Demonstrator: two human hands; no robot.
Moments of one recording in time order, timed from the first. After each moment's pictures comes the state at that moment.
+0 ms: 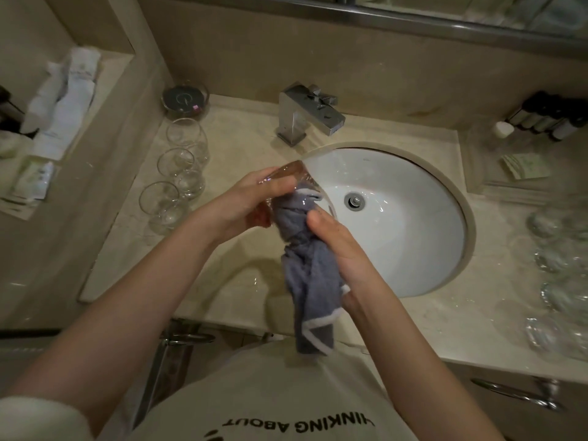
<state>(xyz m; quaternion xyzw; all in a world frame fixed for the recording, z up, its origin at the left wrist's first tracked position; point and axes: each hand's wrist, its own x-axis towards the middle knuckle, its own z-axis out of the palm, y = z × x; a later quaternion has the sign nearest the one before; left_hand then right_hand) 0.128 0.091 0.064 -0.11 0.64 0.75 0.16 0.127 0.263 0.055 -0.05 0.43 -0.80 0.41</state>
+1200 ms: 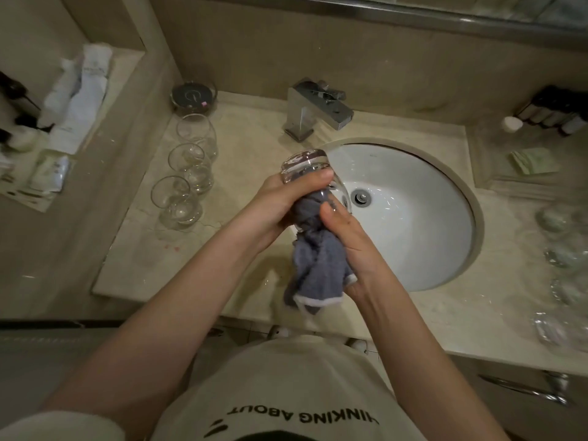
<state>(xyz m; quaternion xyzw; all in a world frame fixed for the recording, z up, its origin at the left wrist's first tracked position) 0.133 0.129 0.061 -0.15 0.55 0.82 0.05 0.131 0.255 0.051 -0.02 0.40 -0.83 0.38</state>
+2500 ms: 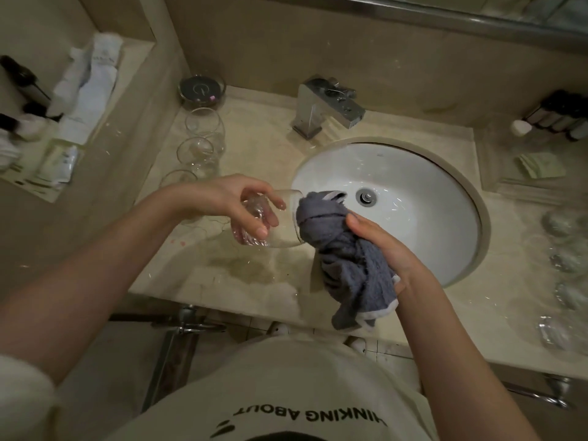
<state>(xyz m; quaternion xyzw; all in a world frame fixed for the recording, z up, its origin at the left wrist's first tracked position) 0.152 0.023 0.065 -0.05 0.77 0.54 0.33 0.113 0.289 0.049 -0.03 0.43 -0.73 0.53</state>
